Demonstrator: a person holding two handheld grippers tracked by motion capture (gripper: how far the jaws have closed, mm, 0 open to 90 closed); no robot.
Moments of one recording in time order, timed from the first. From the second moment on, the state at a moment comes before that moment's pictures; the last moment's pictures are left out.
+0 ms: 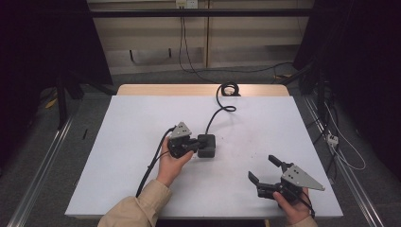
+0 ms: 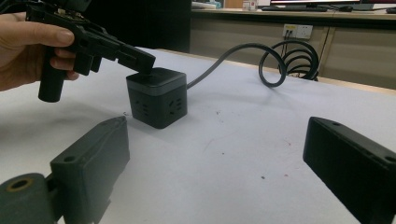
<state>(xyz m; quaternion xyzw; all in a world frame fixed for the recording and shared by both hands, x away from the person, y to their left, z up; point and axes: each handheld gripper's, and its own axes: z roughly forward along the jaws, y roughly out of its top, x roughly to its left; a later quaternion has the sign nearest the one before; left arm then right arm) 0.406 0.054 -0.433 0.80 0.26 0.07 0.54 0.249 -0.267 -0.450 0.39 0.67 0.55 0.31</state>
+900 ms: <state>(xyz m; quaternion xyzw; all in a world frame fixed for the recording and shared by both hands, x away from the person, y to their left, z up) 0.406 0.053 -0.435 0.80 0.25 0.08 0.54 0.249 -0.267 -0.451 0.39 0.67 0.55 0.31</state>
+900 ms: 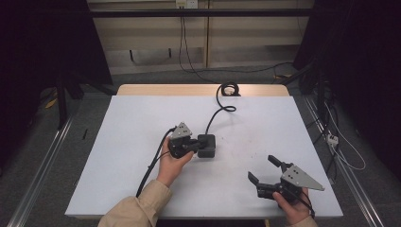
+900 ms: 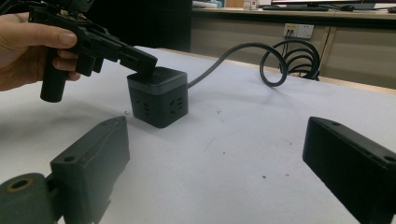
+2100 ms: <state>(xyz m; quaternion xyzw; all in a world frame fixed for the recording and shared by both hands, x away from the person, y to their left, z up) 0.405 0.051 -0.434 0.81 0.25 0.09 0.53 0.249 -0.265 -0.451 0.39 0.67 0.55 0.31</state>
